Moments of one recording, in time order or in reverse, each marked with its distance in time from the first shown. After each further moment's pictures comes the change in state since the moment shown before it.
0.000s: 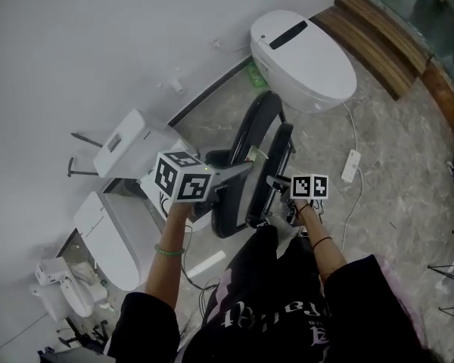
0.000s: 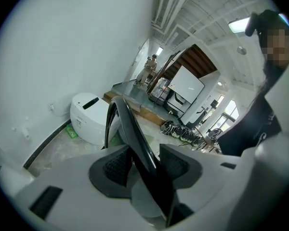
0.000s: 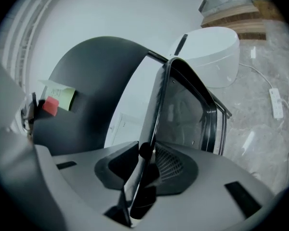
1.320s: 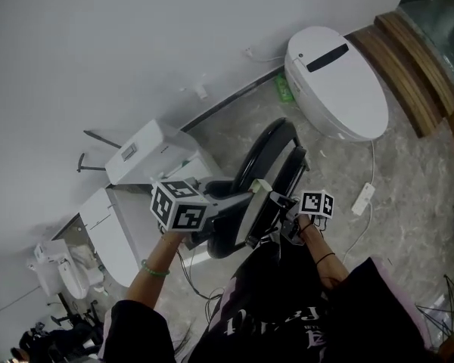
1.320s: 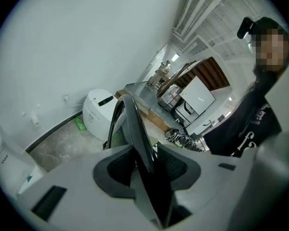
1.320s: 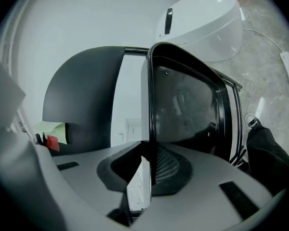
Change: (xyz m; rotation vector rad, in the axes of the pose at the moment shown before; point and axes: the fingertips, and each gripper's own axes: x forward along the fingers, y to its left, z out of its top) left arm -0.044 0.118 0.046 -0.212 -0.022 0.019; right arm 0.105 0.034 0.088 0.270 0.131 0.121
